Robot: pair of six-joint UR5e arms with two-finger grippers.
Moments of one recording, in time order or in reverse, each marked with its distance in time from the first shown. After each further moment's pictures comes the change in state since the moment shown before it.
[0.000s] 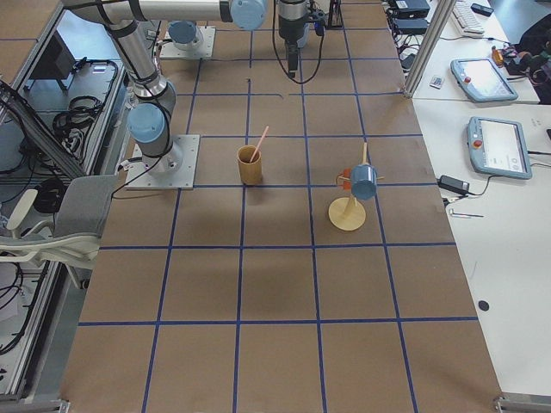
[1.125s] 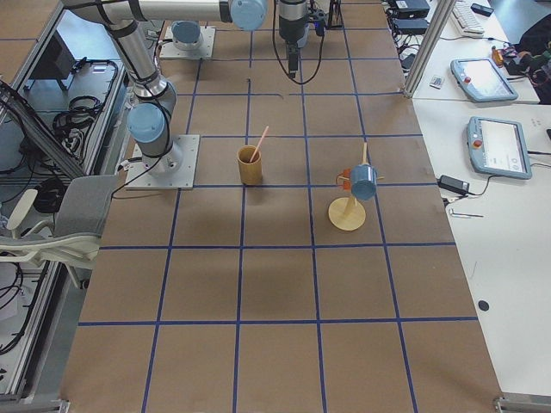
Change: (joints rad) left arm 0.068 -0.144 -0.166 0.219 0.003 0.047; right arm -0.016 0.001 -0.004 -0.007 0.004 -0.002
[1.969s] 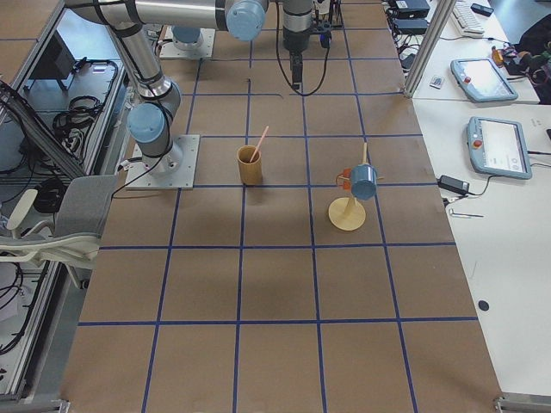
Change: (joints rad) left arm -0.040 -0.011 0.018 -0.018 -0.055 -0.081; right arm -0.111 0.000 0.007 0.005 -0.011 -0.106
